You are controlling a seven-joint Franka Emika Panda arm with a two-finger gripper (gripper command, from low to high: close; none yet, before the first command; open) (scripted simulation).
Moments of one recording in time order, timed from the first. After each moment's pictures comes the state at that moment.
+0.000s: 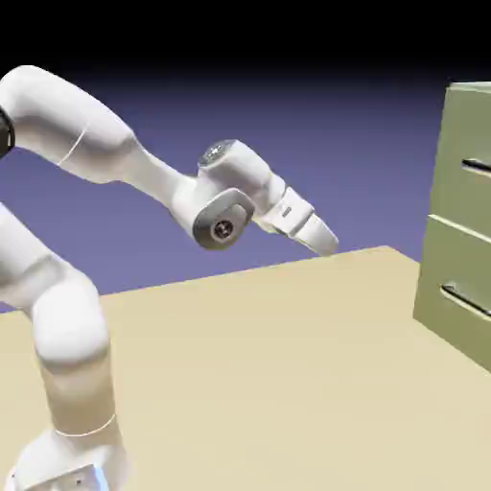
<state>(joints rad) 0.06 -0.58 -0.04 -2.78 -0.05 3.03 0.69</state>
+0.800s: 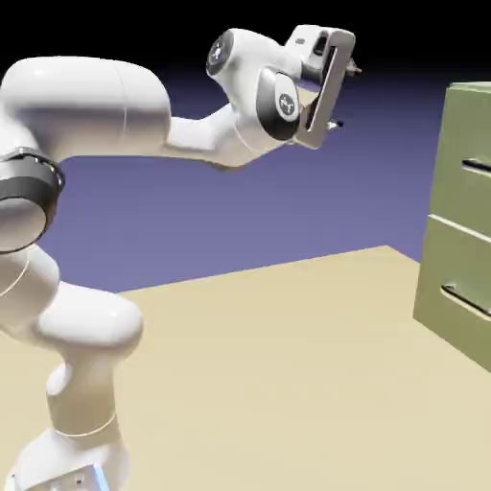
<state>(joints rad) 0.93 -0.69 -0.77 -2.21 -1.03 2.96 -0.31</state>
